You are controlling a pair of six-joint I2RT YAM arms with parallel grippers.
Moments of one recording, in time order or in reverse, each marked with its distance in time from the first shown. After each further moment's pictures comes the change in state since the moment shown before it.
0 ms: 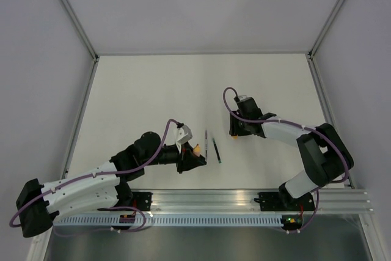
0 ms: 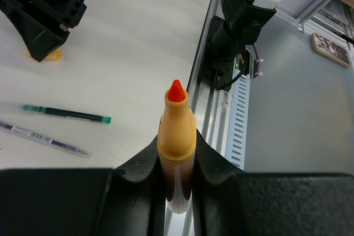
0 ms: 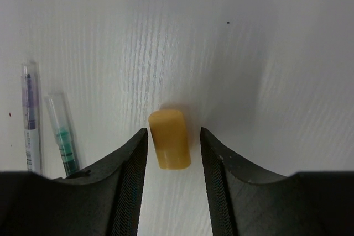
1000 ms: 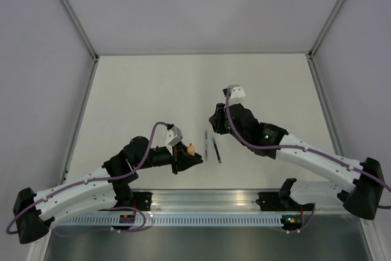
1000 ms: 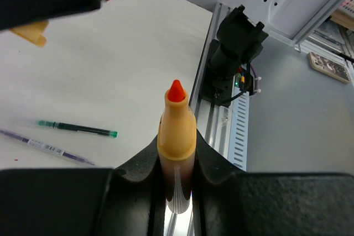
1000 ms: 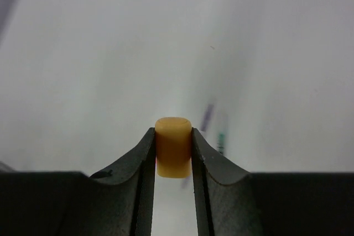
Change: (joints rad) left arm 0.000 -0.108 -0.041 0.026 -0.040 -0.001; right arm 0.379 -0.290 0.172 -0.159 0.368 0.168
